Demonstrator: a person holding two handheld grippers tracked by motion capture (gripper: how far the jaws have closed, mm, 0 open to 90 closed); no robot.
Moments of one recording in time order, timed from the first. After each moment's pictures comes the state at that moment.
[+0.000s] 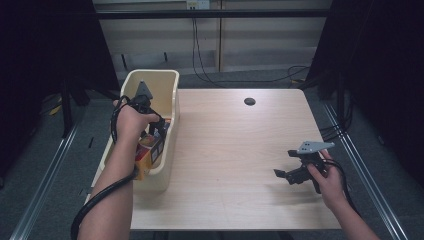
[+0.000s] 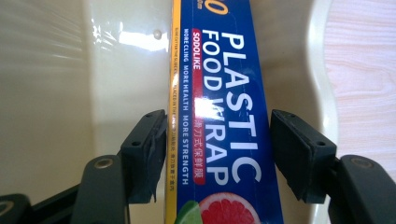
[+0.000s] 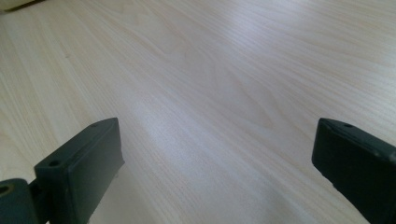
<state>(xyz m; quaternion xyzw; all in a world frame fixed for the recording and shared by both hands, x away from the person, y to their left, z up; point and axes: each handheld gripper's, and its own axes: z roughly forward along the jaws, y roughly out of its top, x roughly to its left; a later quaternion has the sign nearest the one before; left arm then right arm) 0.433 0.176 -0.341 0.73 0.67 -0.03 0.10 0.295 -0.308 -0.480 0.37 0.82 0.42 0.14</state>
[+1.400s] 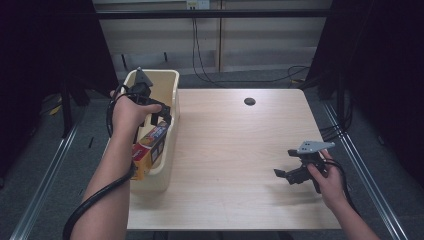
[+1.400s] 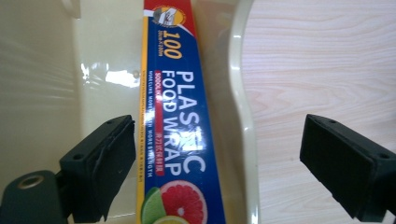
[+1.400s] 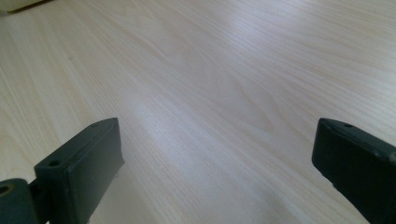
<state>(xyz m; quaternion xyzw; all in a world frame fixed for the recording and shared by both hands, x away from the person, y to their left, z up) 0.423 0.167 -0.301 0.75 0.64 0.00 0.18 0.294 -0.307 -0.477 0.37 0.82 0.42 0.14</state>
